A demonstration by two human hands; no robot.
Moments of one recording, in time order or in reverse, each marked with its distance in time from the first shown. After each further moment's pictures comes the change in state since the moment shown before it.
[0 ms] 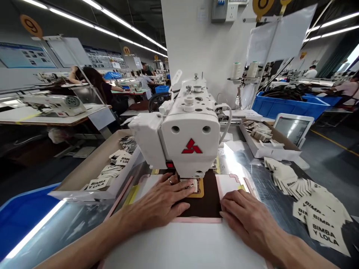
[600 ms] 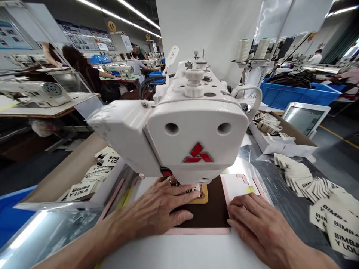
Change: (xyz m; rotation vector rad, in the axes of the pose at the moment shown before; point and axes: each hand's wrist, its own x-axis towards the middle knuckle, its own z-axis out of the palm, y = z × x) left_hand 0.004 -0.016 0.003 -0.032 -0.100 0.009; right_hand 0.003 0.001 -0.005 0.028 0.015 0.015
